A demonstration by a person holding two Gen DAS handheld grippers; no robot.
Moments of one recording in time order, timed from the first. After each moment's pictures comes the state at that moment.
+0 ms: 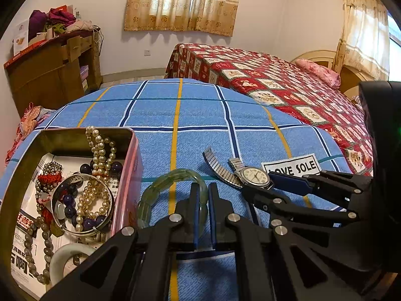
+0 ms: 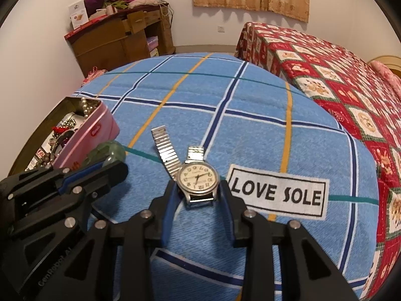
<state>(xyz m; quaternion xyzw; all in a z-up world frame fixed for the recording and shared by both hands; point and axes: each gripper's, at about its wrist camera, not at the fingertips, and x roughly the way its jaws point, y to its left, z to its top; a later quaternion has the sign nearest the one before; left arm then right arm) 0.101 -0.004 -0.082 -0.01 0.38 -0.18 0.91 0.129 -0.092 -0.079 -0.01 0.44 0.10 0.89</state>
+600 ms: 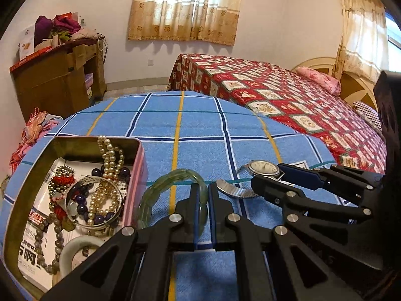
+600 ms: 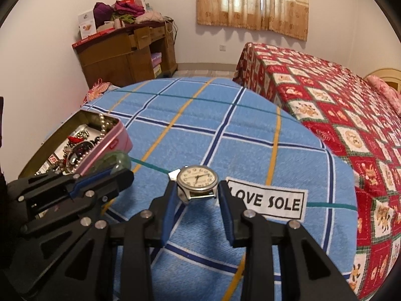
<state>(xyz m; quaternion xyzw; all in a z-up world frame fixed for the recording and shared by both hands) 0.082 -0.002 -0.062 -0.01 0.35 -0.17 0.92 0.110 -0.093 -0.048 -0.02 0.39 0.10 0.91</state>
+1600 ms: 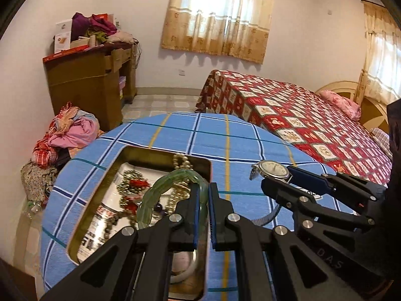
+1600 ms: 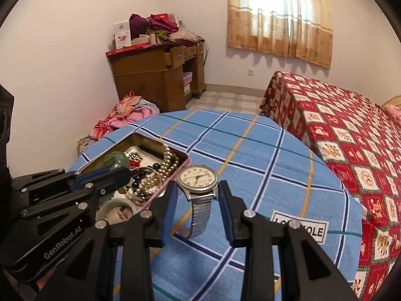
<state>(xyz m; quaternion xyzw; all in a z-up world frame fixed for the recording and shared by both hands) 0.054 0.068 -0.015 -0.05 0.33 -0.09 0.94 0.095 -0.037 -0.003 -0.04 0.33 0.18 0.93</state>
